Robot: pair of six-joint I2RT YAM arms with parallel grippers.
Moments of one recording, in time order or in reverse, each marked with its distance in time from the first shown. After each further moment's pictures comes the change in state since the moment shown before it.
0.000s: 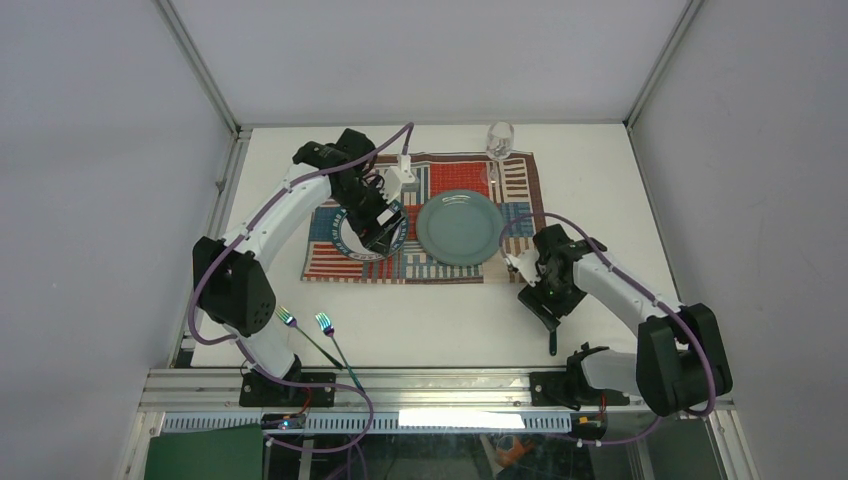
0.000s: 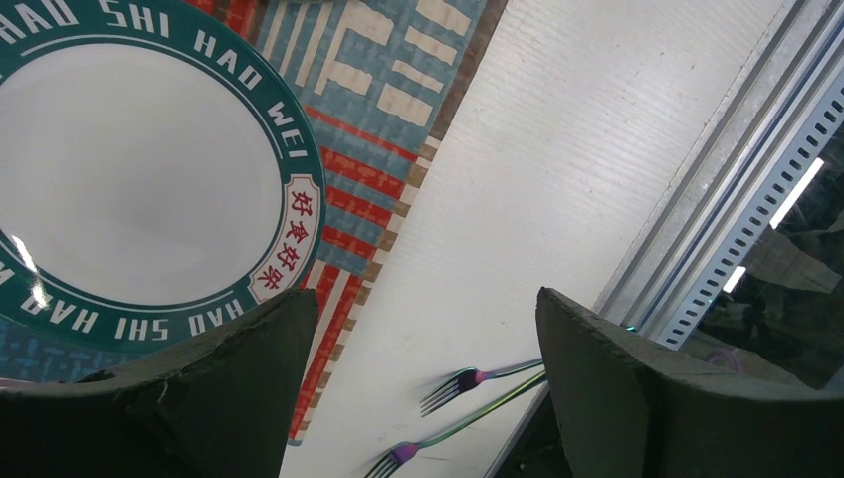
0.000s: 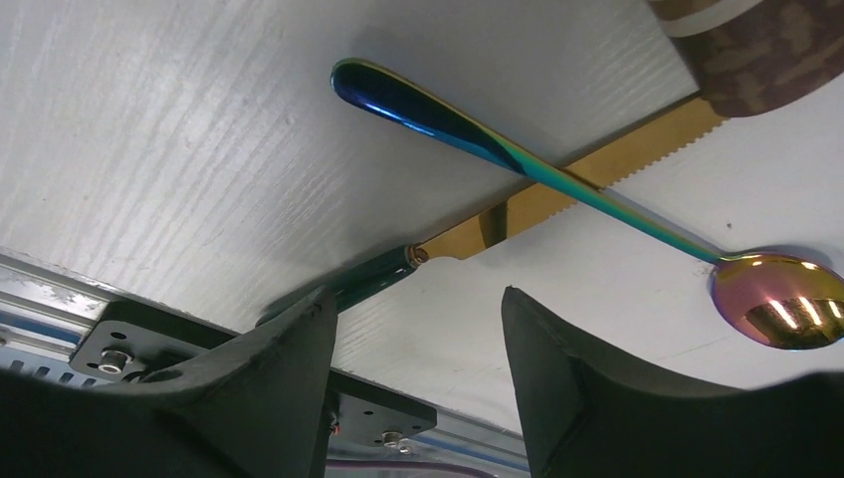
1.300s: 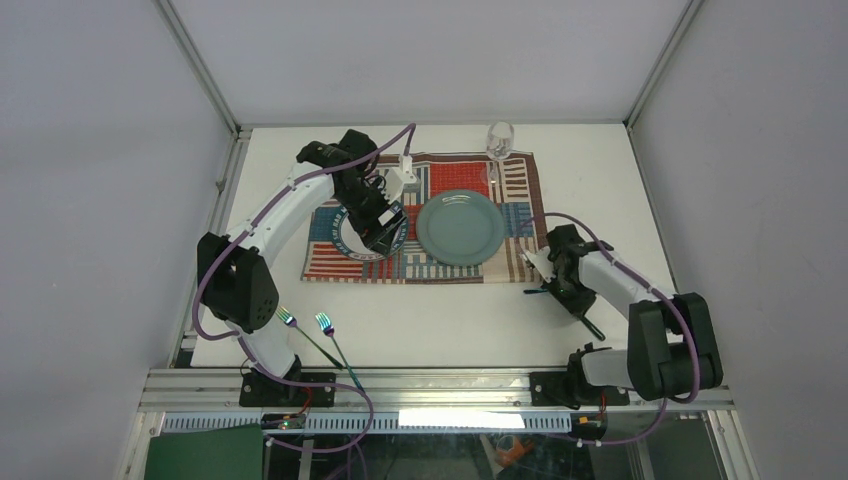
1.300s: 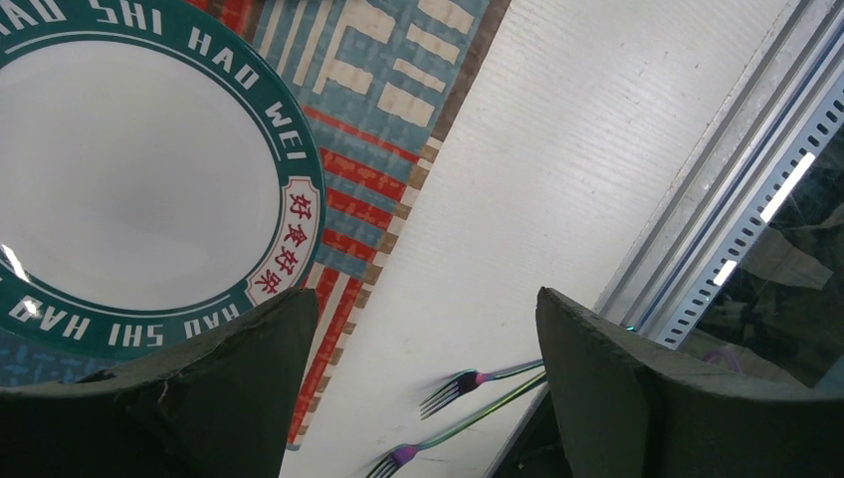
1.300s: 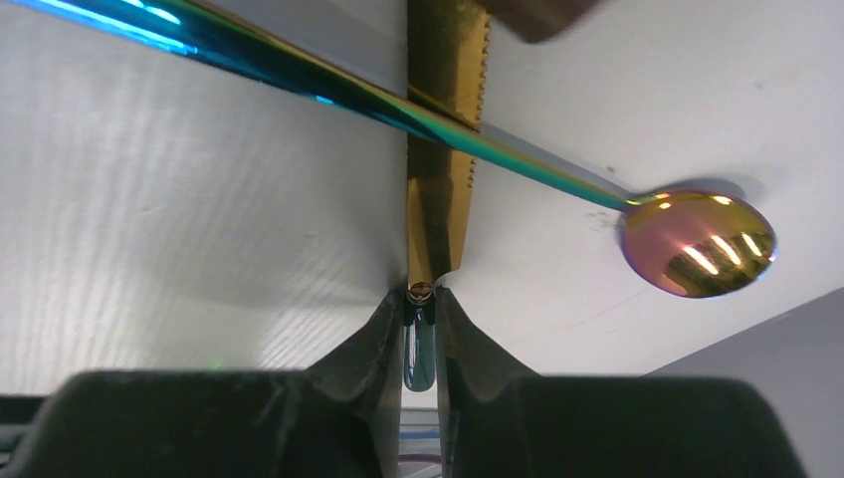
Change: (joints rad) left arm -0.001 0.027 0.012 0.000 0.000 -0.003; right arm -0.109 0.068 -0.066 0.122 0.178 -0.032
